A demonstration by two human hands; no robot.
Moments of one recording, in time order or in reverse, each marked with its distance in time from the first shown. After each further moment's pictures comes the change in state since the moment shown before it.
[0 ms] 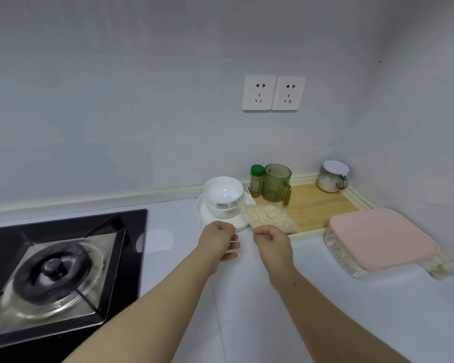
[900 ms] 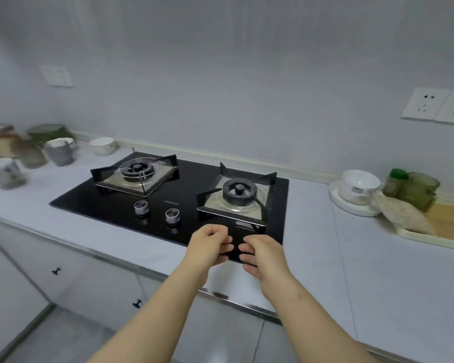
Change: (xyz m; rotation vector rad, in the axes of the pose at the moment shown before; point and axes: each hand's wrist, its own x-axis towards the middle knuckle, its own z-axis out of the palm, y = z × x) left_hand -0.293 -0.131 -0.207 -0.215 0.529 0.126; right_hand -0.320 0.000 0.115 0.061 -0.654 0.209
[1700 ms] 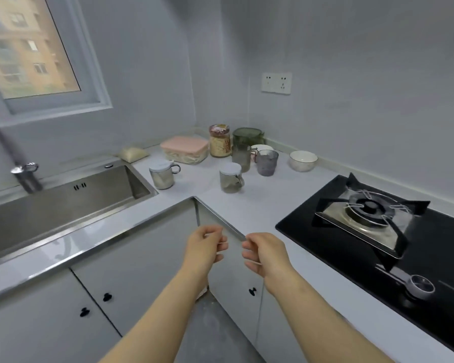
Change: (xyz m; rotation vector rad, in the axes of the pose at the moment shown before) left_hand 0.072 0.011 -0.562 -0.177 0.630 0.060; right_hand -0.023 0.039 0.580 -0.199 -0.518 0.039
